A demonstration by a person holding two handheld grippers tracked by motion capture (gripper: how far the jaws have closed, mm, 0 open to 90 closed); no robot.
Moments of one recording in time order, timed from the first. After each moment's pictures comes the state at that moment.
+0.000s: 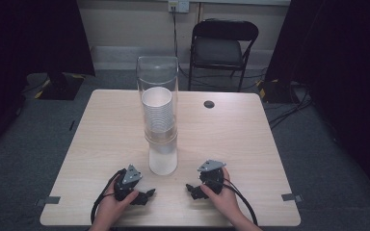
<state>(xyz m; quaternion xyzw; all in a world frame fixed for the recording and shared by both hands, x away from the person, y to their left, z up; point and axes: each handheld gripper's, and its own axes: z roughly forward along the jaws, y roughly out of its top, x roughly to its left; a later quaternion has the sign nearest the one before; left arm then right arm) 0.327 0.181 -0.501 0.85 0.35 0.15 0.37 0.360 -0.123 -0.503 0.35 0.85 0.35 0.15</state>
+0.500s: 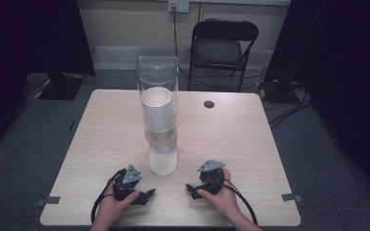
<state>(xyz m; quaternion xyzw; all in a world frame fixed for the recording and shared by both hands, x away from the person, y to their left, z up) 0.328 0.181 -0.501 0.85 0.35 0.15 0.37 0.360 -0.123 -0.502 0.35 0.85 0.35 0.15</state>
